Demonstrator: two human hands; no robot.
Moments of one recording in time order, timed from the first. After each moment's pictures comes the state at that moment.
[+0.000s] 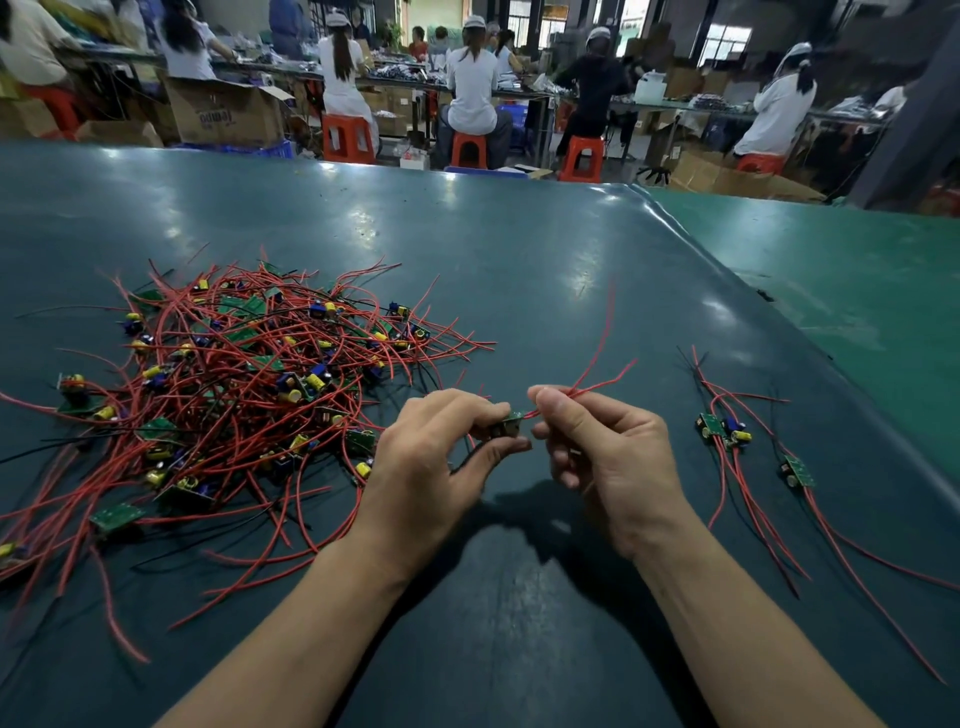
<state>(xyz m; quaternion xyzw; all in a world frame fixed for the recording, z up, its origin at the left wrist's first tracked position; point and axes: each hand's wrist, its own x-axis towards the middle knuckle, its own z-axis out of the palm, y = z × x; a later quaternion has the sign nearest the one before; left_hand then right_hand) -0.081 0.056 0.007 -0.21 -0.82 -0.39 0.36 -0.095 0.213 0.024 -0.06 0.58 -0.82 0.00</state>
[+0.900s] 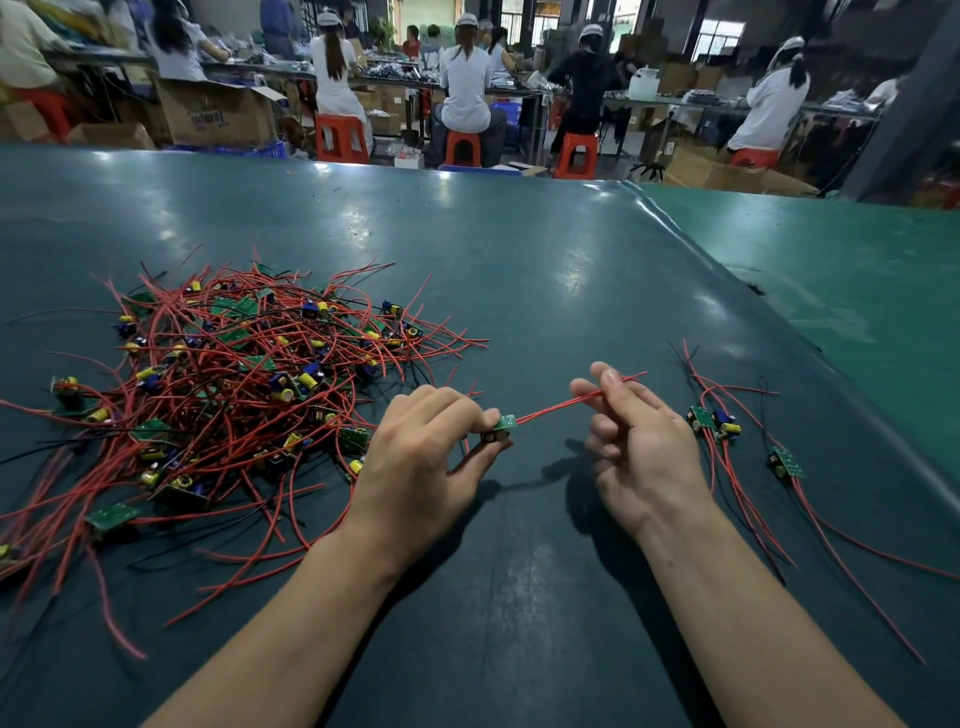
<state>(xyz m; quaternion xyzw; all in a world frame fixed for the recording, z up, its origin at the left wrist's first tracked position) -0.089 0.053 0.001 -0.23 -0.84 -0.31 0.37 -0.111 0.233 0.024 0.11 0.46 -0.88 -0.05</state>
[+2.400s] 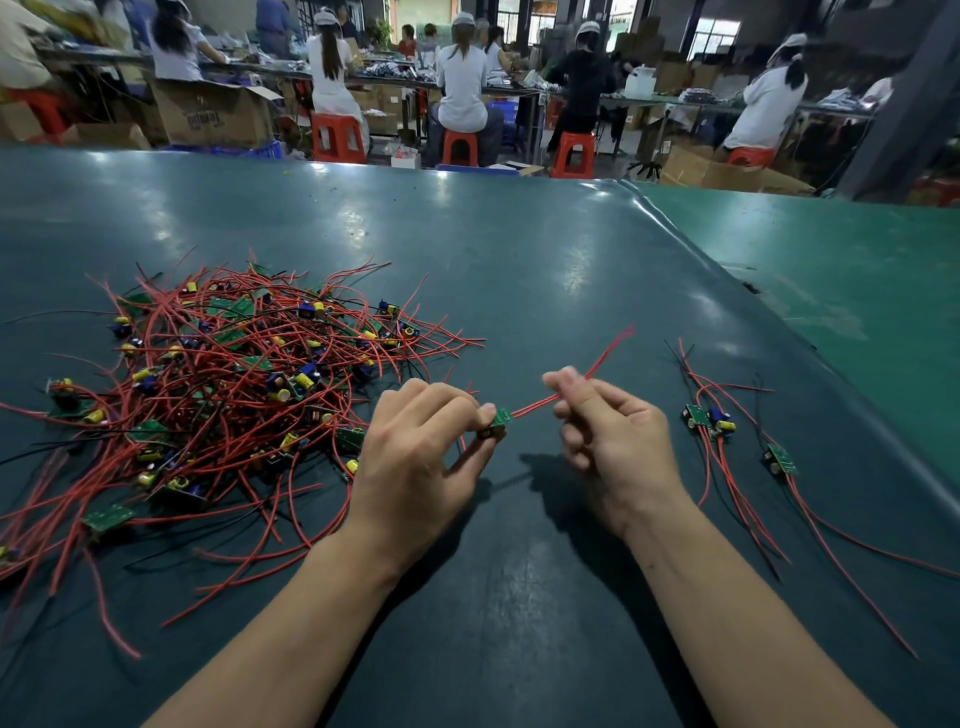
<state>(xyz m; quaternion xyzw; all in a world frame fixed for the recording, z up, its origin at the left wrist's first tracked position) -0.087 0.054 0.002 -0.23 -0.83 -0.29 0.42 -0.107 0.223 0.021 0.05 0.57 -0.82 -0.04</state>
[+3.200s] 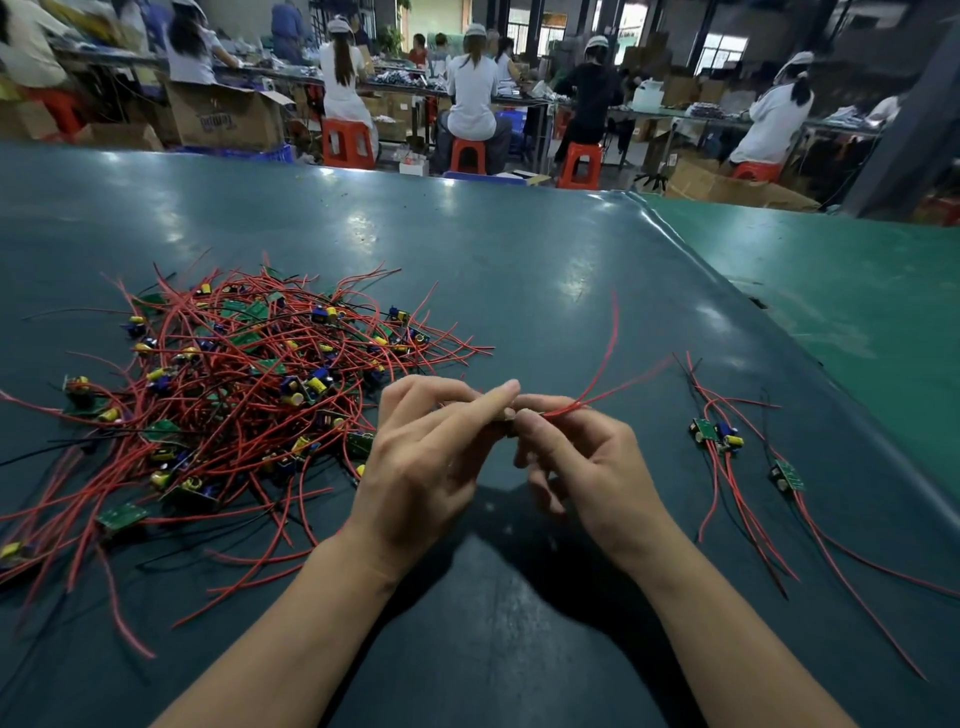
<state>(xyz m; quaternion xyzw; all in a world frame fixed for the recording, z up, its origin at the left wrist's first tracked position) -0.086 0.050 0.005 -0.27 -0.79 -0.29 0.47 -0.086 0.210 0.022 -0.15 0.66 -0.74 0.00</state>
